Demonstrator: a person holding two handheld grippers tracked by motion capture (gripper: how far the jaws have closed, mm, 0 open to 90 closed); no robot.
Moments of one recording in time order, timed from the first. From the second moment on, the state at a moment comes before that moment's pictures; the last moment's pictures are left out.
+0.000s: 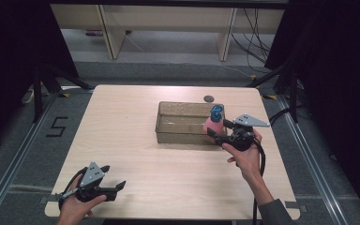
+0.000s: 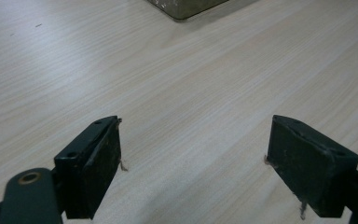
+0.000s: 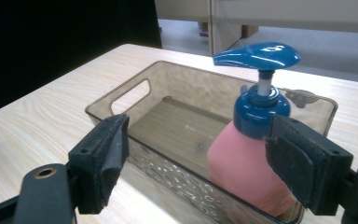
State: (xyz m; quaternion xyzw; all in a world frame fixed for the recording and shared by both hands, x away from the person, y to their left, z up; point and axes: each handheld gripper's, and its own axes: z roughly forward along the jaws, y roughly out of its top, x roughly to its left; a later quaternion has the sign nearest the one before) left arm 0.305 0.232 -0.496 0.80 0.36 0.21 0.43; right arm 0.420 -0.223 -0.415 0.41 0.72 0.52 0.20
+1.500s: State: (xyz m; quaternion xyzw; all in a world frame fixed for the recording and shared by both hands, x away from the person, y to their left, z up) left arm 0.305 0.232 -0.497 0.80 0.36 0.21 0.43; right arm 0.396 -0.202 -0.425 0.38 0.74 0.53 0.16
